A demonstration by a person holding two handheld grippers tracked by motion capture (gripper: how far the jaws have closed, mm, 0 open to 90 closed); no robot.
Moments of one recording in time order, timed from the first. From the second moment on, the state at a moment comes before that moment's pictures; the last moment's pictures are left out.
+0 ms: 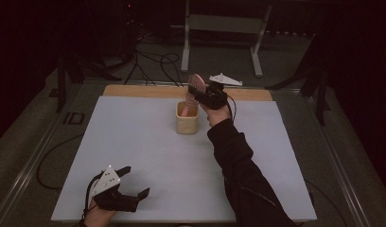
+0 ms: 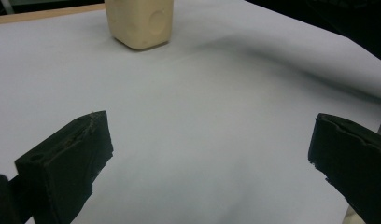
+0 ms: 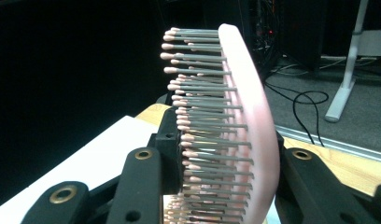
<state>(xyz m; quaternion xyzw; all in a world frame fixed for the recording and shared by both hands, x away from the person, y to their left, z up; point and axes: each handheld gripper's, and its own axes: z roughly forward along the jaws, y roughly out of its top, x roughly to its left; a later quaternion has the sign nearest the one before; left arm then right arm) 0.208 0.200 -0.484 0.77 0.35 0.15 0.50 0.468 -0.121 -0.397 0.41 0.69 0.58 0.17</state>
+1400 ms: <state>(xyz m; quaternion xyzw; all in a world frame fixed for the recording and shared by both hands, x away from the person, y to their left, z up) 0.209 0.199 -0.486 0.77 0.35 0.15 0.50 0.476 -0.140 -0.421 0.43 0.69 0.56 0.15</state>
